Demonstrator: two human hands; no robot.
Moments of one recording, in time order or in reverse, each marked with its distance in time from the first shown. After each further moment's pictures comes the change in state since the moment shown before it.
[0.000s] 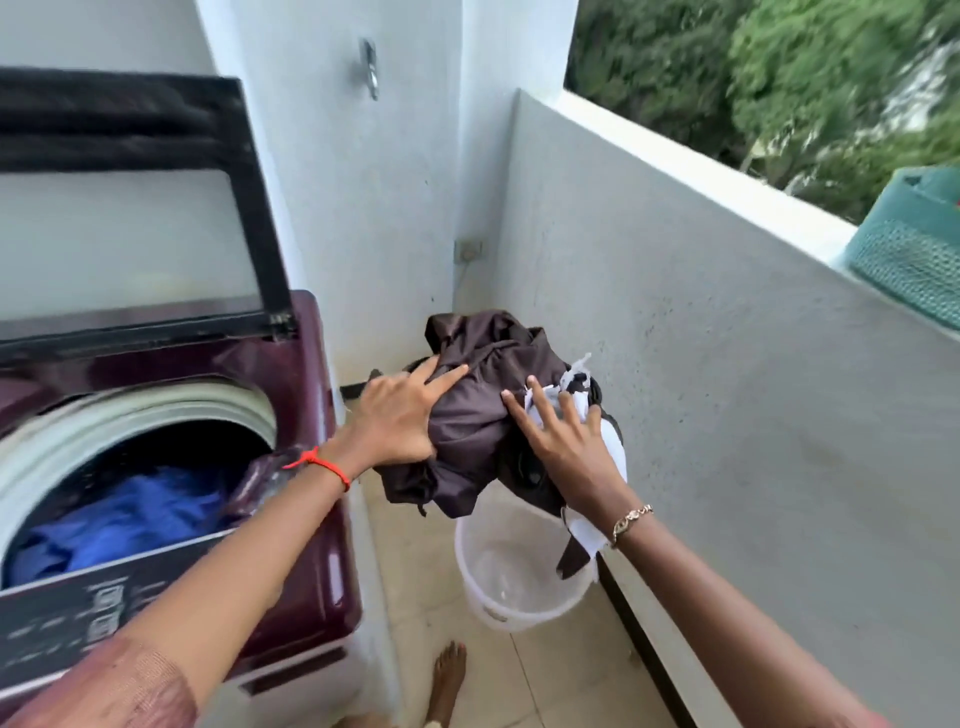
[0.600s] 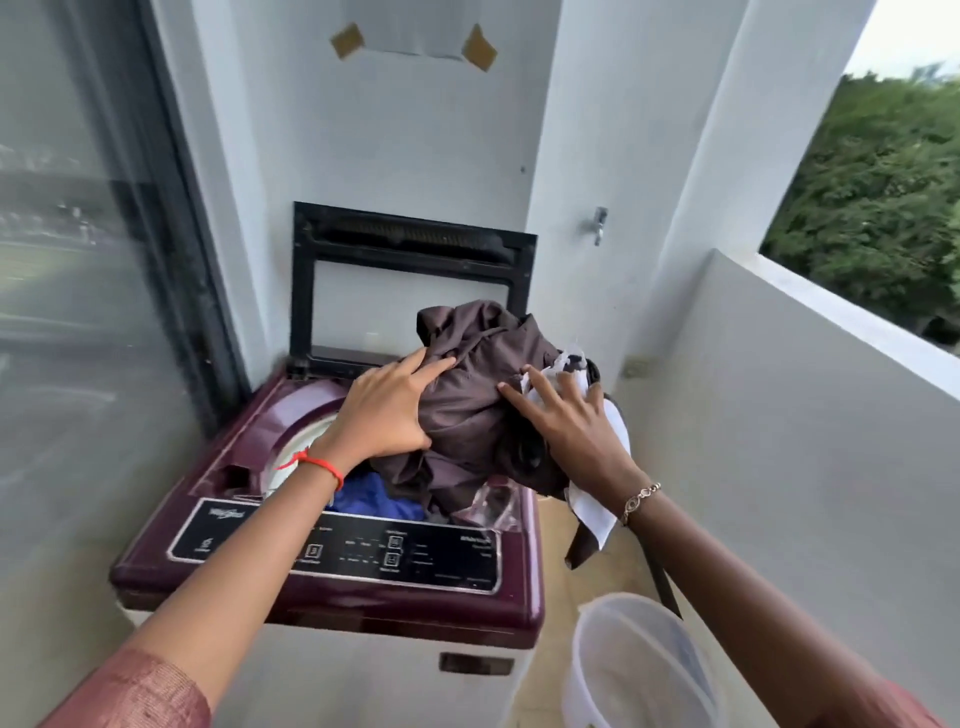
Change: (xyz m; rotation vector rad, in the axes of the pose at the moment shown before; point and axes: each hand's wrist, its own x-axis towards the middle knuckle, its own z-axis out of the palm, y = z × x) left_hand -0.215 -0.140 -0.135 0.036 0.257 -0.440; right_hand 0.089 -0.157 -0.196 0.090 0.467 -0.381
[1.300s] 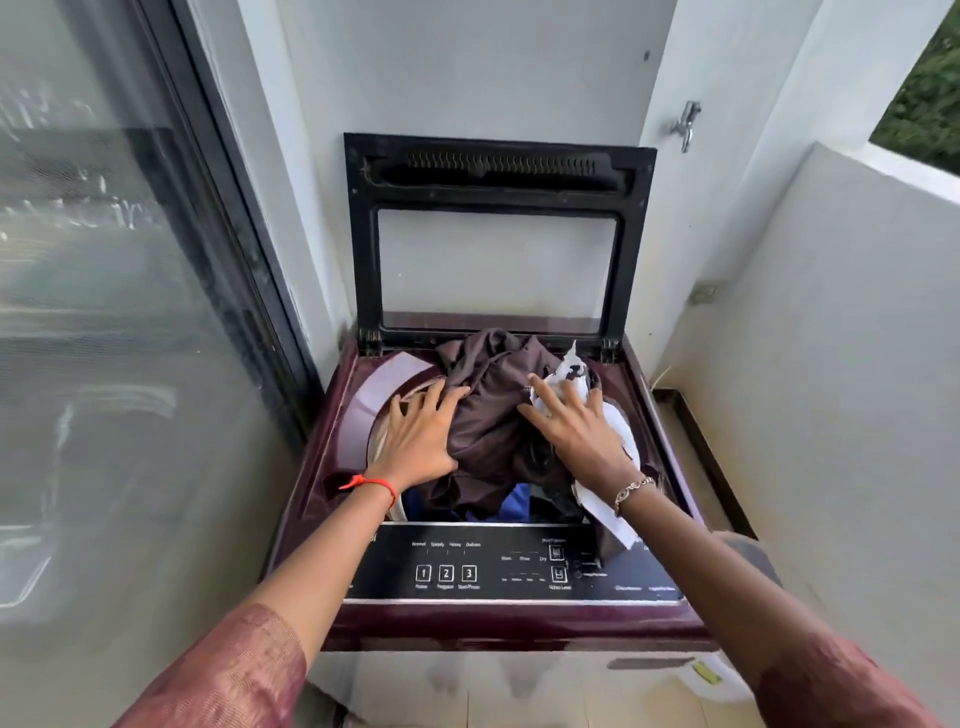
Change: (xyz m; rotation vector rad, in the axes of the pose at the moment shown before) left_hand 0.022 -0.193 0.134 -0.018 -0.190 0.002; right_hand 0.107 -0.153 0.108 0.067 -0.380 0.045
